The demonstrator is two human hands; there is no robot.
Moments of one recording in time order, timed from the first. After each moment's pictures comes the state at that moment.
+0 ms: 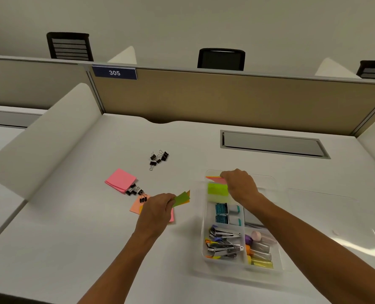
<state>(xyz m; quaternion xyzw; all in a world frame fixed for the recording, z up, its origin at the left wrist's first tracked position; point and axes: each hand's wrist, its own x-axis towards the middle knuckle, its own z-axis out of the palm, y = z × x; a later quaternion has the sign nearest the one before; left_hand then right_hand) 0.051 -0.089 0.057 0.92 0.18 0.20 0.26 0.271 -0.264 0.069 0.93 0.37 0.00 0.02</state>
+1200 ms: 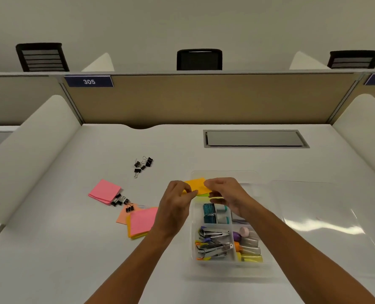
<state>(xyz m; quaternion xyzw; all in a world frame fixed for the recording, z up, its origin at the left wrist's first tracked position) 0.110 -0.143 0.075 0.95 0.00 0.29 0.14 0.237 -0.292 0.088 0.71 0.06 -0.35 -0.60</state>
